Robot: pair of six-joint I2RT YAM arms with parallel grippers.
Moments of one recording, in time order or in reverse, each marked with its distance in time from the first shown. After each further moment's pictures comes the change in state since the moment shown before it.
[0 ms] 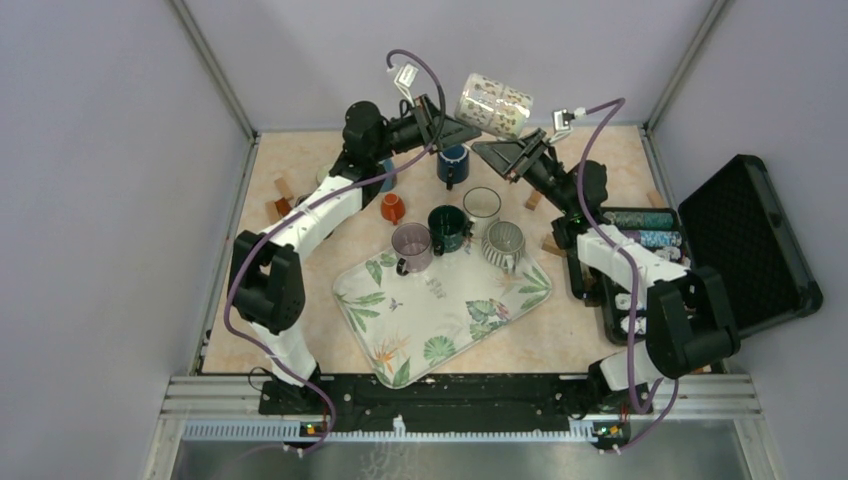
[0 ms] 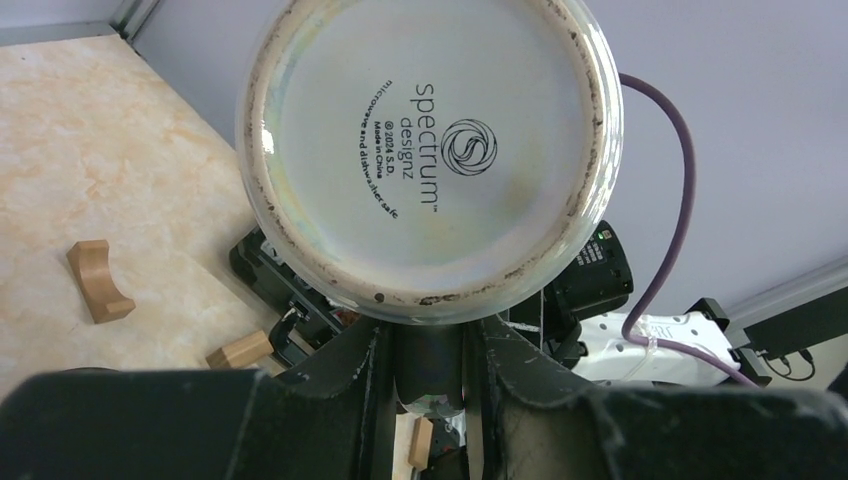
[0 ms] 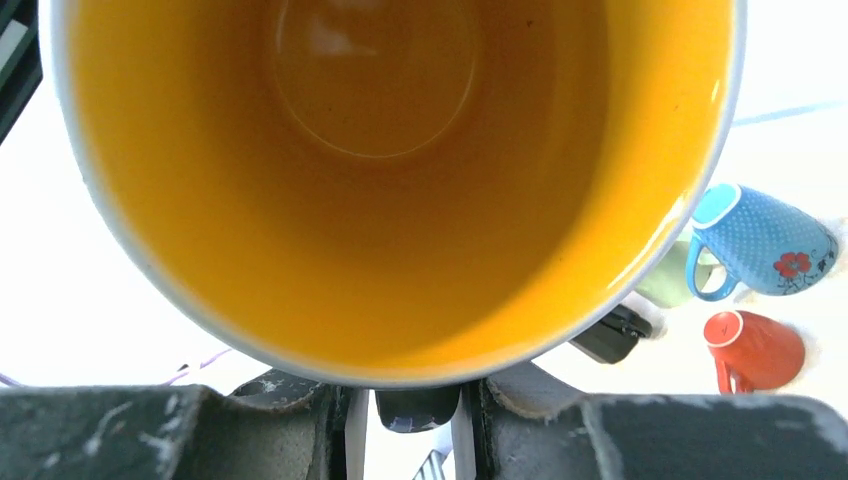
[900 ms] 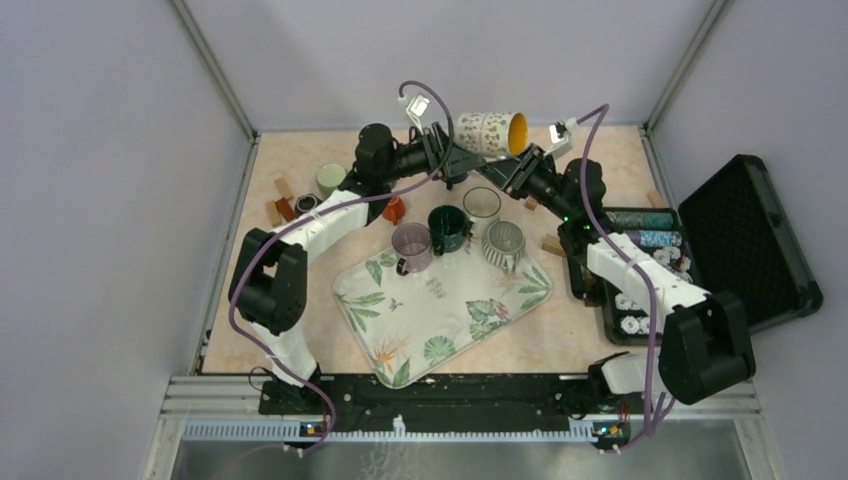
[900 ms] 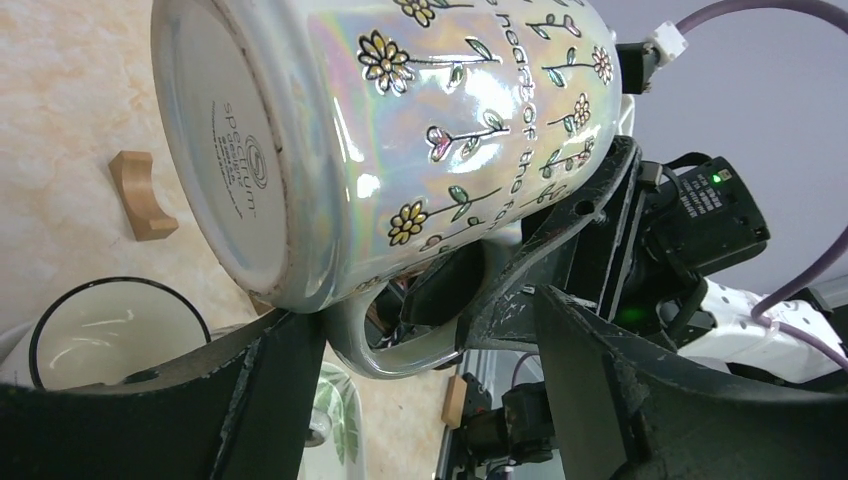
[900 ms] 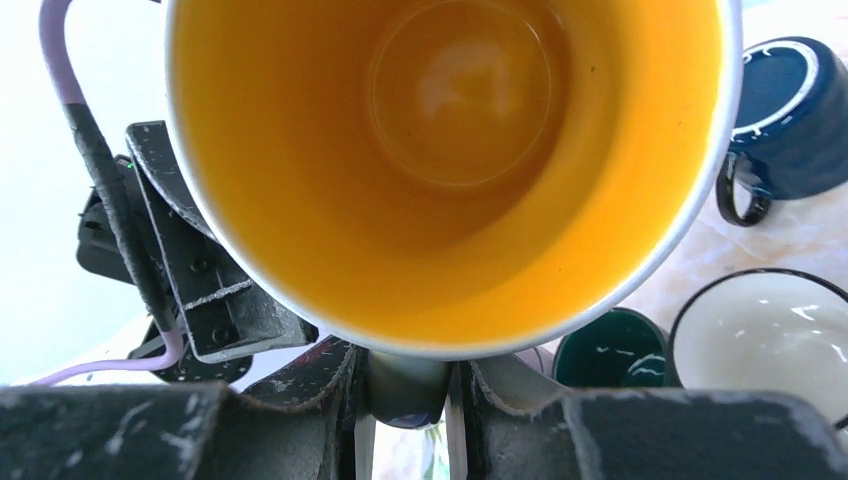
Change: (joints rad) left arm -0.016 0.000 -0.164 0.016 -0.023 0.086; right arm 0.013 -0.123 -0.013 -0.435 0.102 -0.285
